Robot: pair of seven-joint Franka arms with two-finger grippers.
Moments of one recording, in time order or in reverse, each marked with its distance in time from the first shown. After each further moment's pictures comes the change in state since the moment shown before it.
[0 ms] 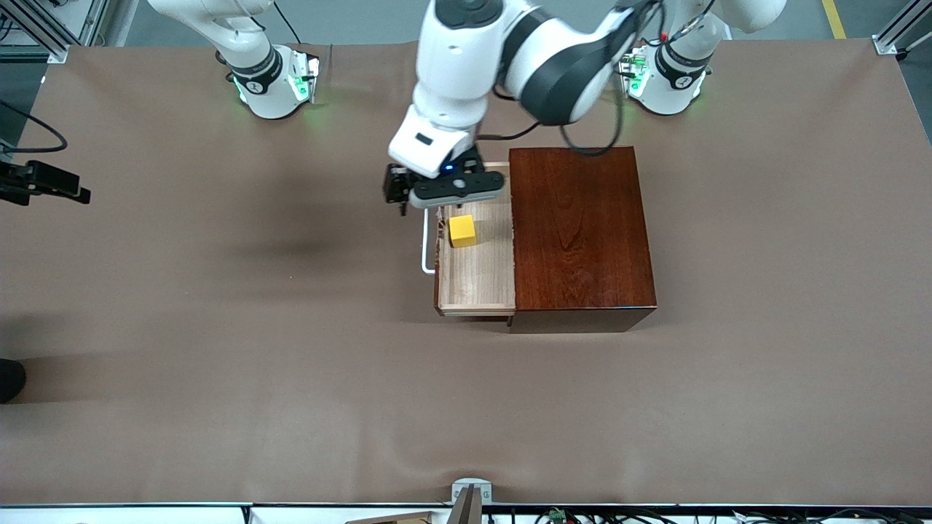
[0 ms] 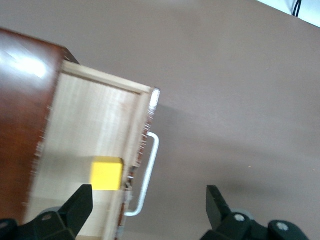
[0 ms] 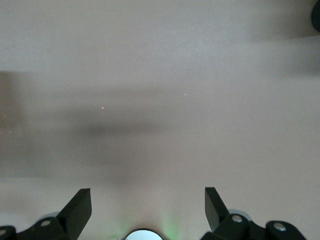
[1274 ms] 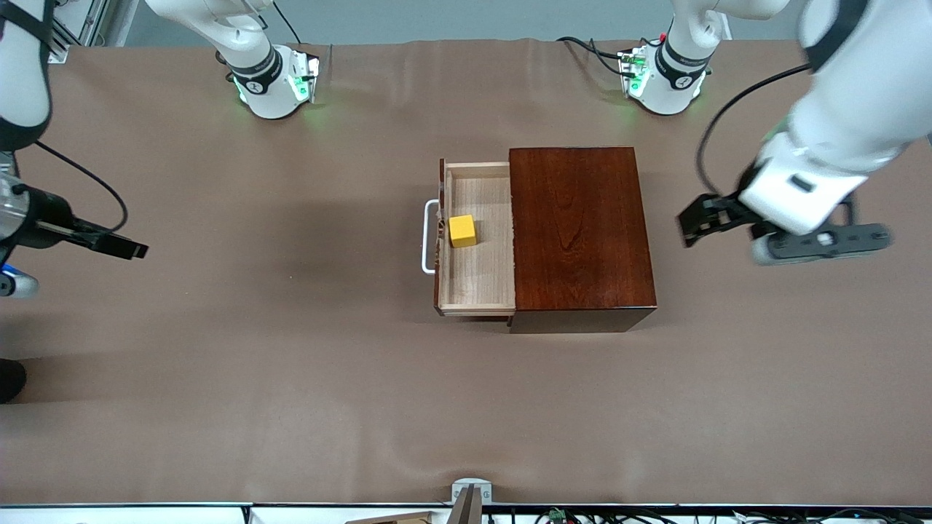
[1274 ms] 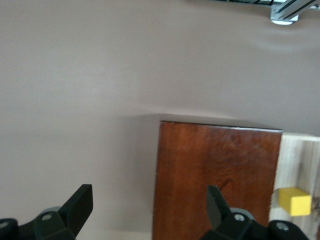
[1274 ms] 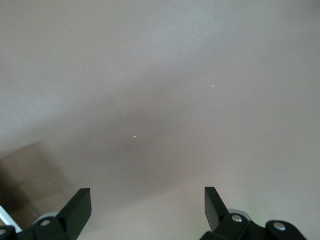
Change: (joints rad) left arm 0.541 -0.245 0.004 -0.045 0.051 -0.397 0.709; right arm 0.128 0.113 -0.014 0.001 0.100 0.091 0.585
